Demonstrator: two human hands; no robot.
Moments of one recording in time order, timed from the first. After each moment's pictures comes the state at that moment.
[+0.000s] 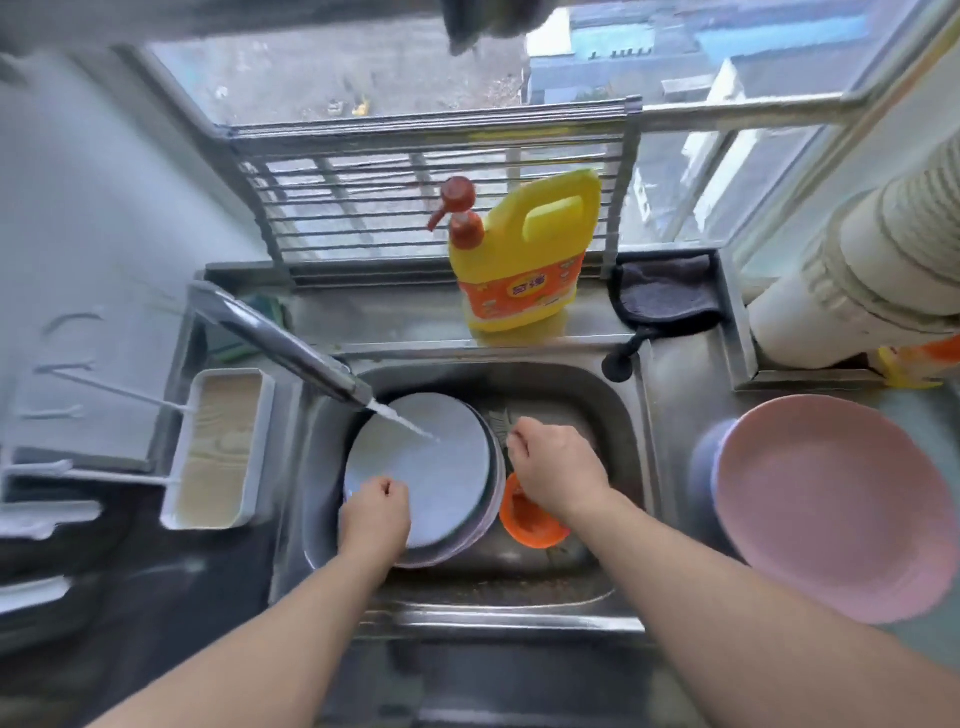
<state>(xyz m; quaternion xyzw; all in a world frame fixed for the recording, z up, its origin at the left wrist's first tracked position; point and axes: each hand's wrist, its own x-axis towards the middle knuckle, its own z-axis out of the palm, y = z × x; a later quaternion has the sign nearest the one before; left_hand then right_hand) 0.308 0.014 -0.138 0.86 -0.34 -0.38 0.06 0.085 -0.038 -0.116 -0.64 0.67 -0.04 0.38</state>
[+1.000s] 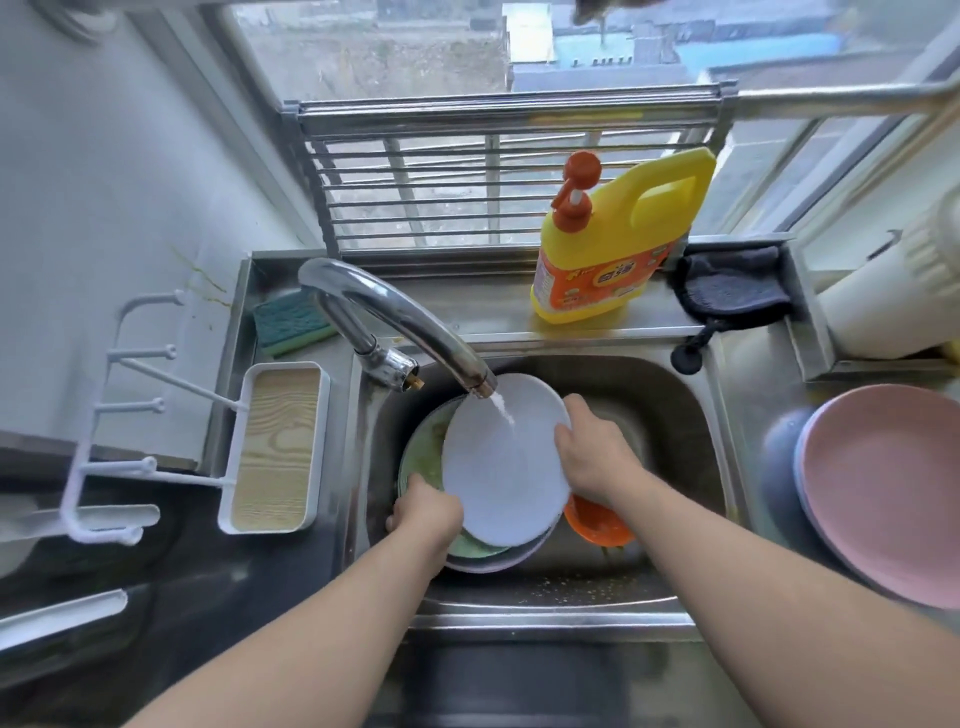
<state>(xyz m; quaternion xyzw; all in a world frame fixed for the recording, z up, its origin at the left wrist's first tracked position) 0.360 0.006 -0.186 0.83 -0.23 -0.51 0.04 0.142 -0.051 -0.121 -0.55 0.71 -0.01 0.44</state>
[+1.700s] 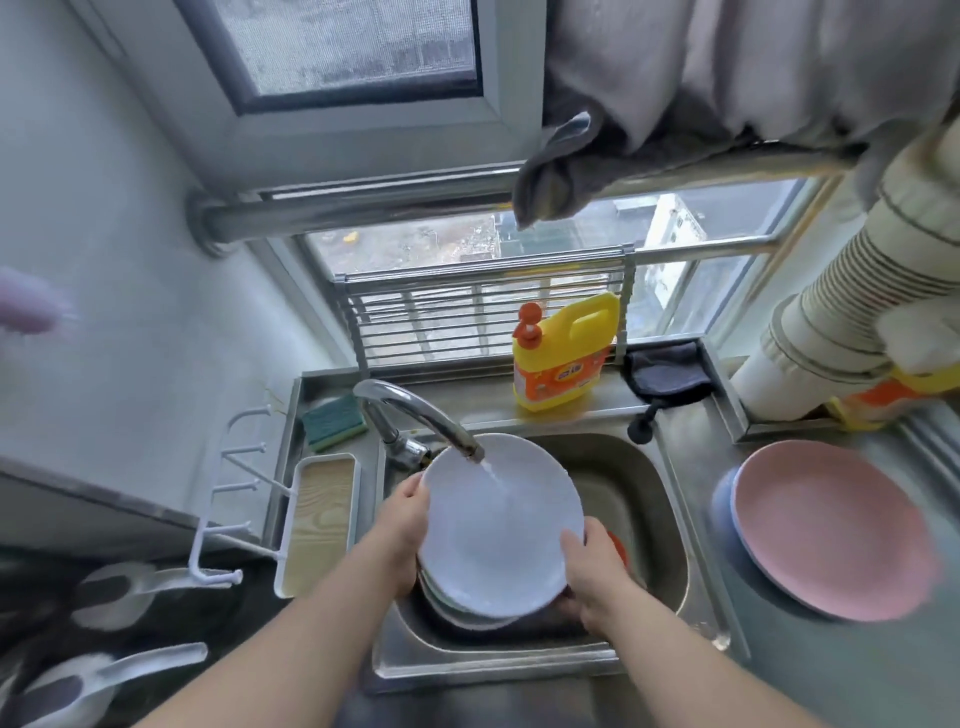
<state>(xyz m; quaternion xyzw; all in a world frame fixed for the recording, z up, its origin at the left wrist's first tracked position) 0.374 -0.025 -0.025 0.69 -0.22 -0.63 0.27 0.160 0.038 -0.053 -0.13 0.69 -0.32 0.63</state>
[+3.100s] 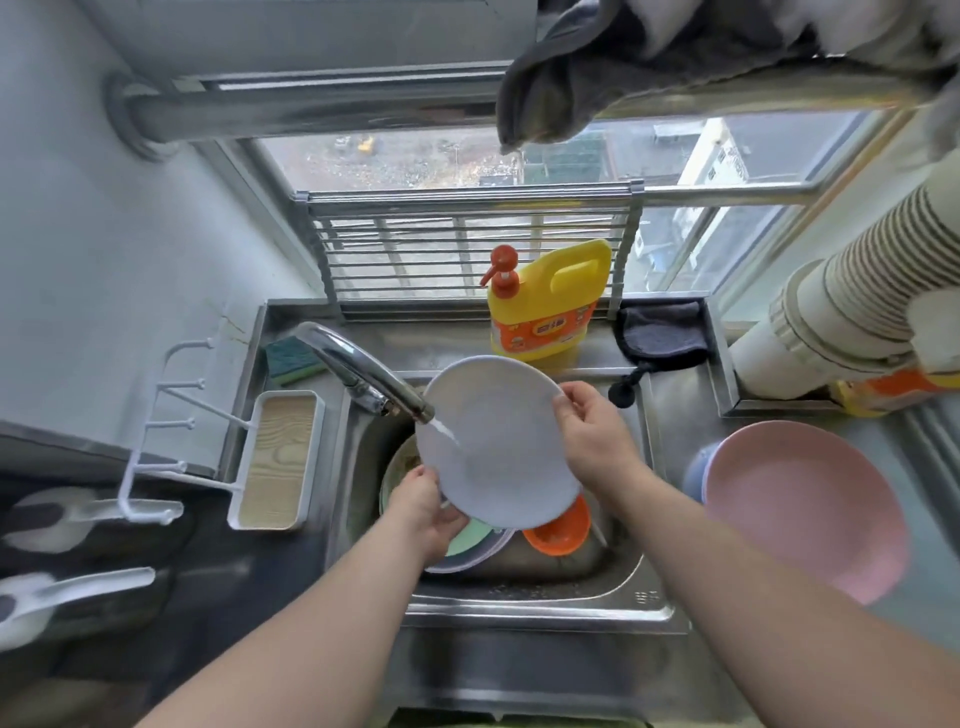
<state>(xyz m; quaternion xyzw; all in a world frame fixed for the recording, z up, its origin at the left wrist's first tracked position) 0.289 -0.008 -0.056 0.70 0.04 -0.64 0.33 0.085 -0.049 -0.025 -0.44 0.67 -0.31 0.51</state>
